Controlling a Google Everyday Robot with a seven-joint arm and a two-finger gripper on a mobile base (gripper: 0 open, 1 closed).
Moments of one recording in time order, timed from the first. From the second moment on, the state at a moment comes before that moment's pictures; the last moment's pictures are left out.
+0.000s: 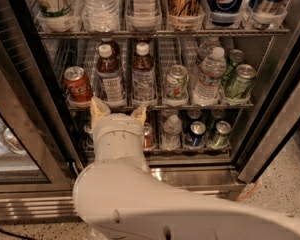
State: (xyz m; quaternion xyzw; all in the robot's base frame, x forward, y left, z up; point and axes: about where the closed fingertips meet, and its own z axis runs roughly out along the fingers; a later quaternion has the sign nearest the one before) arm 0.502 0.071 0.878 0.06 0.78 0.13 0.61
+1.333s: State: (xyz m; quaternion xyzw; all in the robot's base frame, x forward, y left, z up) arm 0.539 0.040 0.834 0.09 0.77 0.09 0.63
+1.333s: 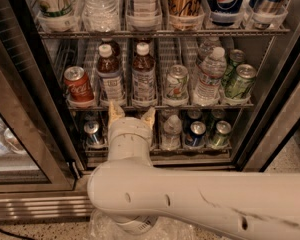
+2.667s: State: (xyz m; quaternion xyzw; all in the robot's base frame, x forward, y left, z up) arm 0.575 0.030 0.824 0.06 0.74 0.08 0.66
